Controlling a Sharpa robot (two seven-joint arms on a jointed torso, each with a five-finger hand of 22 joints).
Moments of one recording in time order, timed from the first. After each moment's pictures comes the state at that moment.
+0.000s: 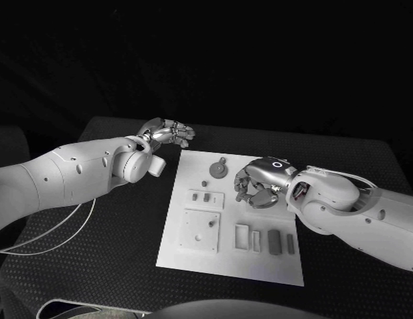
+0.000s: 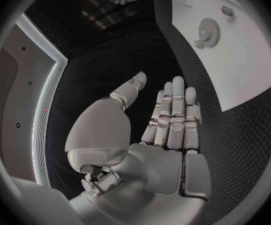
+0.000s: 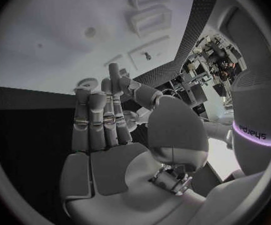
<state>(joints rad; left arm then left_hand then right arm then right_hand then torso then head) 1.23 -0.72 -0.15 1.11 -0.17 -0.21 0.30 1.07 -0.12 0.51 -0.26 0.06 0.84 0.18 0.31 0.43 1.19 0.13 0.07 0.14 1.12 0.04 0.34 0.84 0.02 0.74 -0.05 0.55 1.31 1.13 -0.68 -0.06 1.53 -1.72 -0.24 -0.01 1.07 -0.15 0.93 -0.26 0.04 1.03 0.10 0.39 0.46 1.27 0.04 0.30 0.18 1.16 -0.06 1.17 0.74 0.25 1.02 0.05 0.82 1.31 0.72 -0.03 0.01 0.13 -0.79</state>
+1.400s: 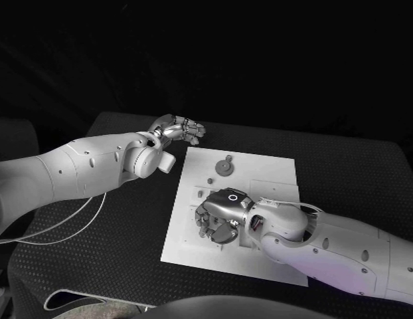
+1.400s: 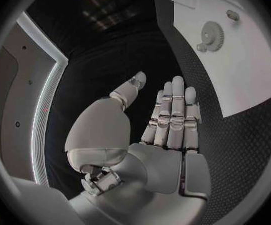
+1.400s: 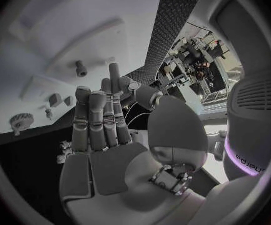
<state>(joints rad) 1.23 -0.70 -0.15 1.11 -0.17 -0.21 0.30 1.07 -0.12 0.51 -0.25 0.06 0.84 0.18 0.31 0.43 1.19 0.13 0.07 0.14 1.12 0.05 0.34 0.85 0.02 0.74 -0.06 0.55 1.31 1.03 -0.47 -0.14 1.47 -1.77 -0.25 0.02 1.07 -0.15 0.93 -0.26 0.05 1.03 0.10 0.39 0.46 1.27 0.04 0.30 0.18 1.16 -0.06 1.17 0.74 0.25 1.03 0.05 0.82 1.31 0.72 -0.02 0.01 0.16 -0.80</state>
